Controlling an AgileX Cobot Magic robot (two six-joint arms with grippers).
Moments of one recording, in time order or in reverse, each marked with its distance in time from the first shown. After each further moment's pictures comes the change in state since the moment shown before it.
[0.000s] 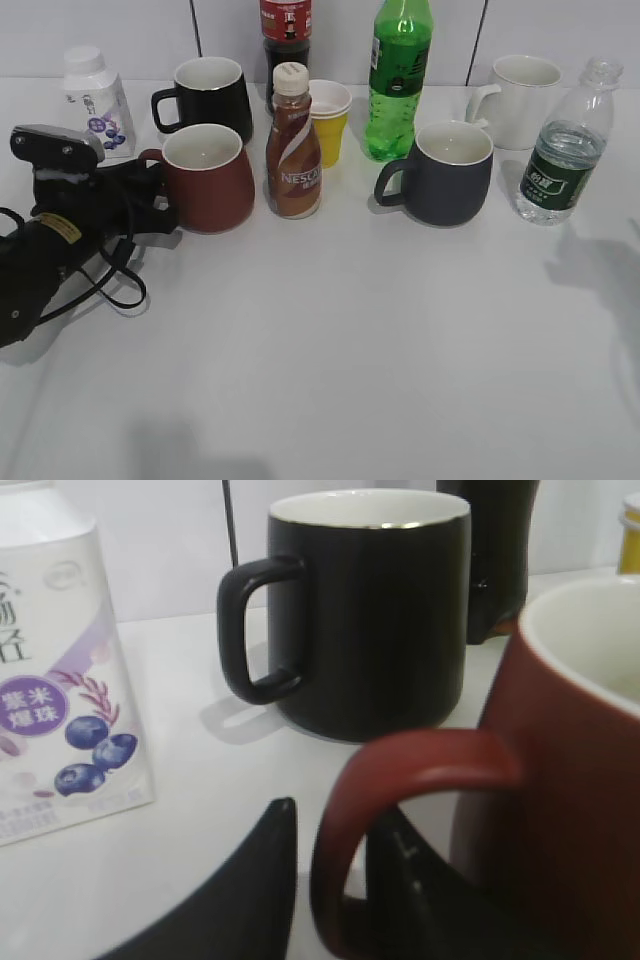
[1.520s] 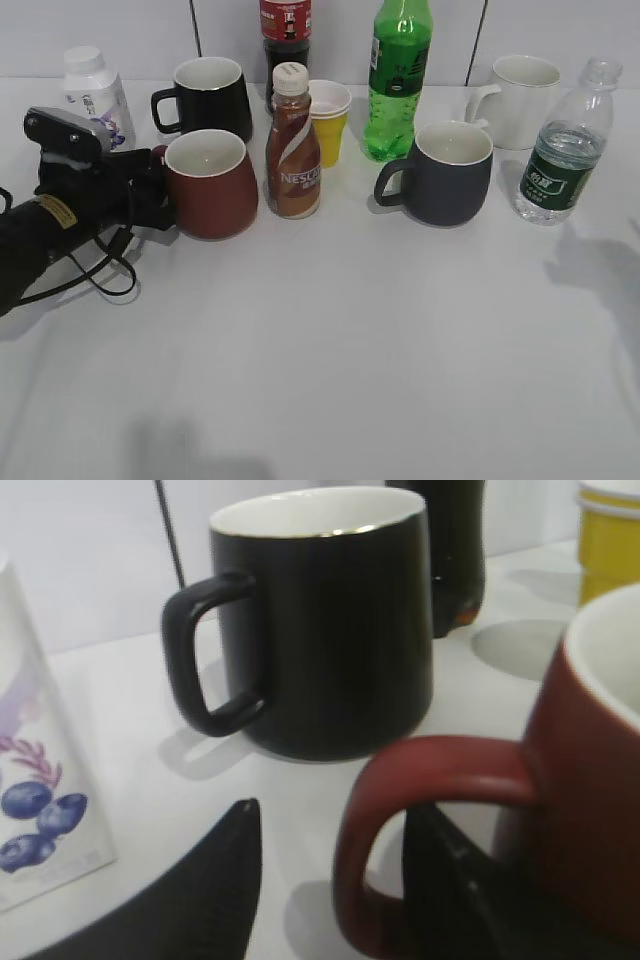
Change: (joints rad) left arm 0.086 0.000 -0.075 0.240 0.090 0.000; right arm 0.000 0.000 0.000 0.000 -0.001 0.001
